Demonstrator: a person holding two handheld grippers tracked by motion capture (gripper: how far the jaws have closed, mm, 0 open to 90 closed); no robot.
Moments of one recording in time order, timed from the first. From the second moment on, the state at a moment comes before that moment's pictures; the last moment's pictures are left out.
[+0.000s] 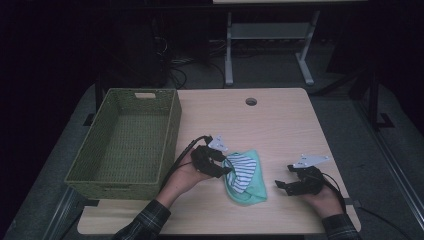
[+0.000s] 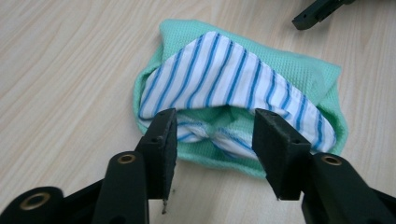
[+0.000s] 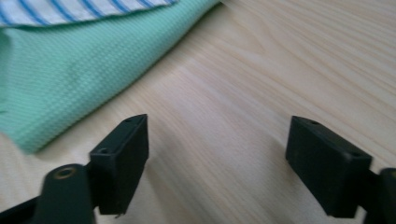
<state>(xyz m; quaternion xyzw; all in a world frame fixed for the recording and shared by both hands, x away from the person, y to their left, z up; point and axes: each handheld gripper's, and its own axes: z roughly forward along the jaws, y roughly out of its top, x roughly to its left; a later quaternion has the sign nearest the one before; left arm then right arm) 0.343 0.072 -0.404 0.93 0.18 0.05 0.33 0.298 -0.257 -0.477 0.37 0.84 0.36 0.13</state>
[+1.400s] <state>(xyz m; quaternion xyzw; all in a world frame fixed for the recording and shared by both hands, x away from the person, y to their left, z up) 0.351 0.041 -0.449 0.97 0.11 0.01 0.23 0.298 -0.257 -0.482 0.37 0.84 0.37 0.14</state>
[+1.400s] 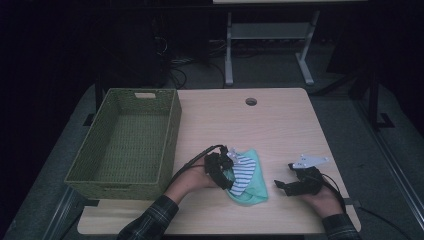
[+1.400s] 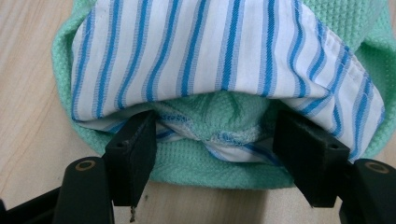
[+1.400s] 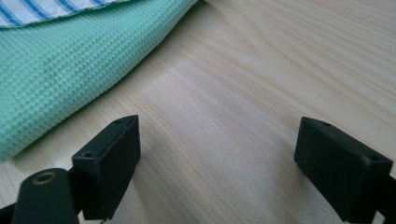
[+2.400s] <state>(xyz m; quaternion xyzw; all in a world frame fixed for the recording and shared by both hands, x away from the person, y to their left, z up) 0.349 0.042 -0.445 0.96 0.12 -0.01 0.24 0.299 -0.256 -0.482 0.37 0.84 0.37 0.14</state>
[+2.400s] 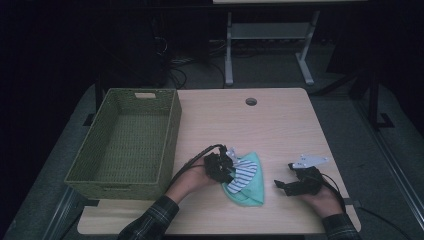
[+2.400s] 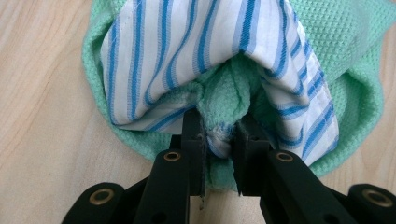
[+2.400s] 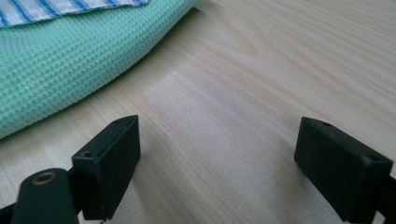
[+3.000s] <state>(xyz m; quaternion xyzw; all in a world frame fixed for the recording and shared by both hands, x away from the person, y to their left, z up) 0.348 0.053 -0.427 0.95 0.15 -0.03 0.27 0.299 -0.256 -0.482 0.37 0.84 0.37 0.14</state>
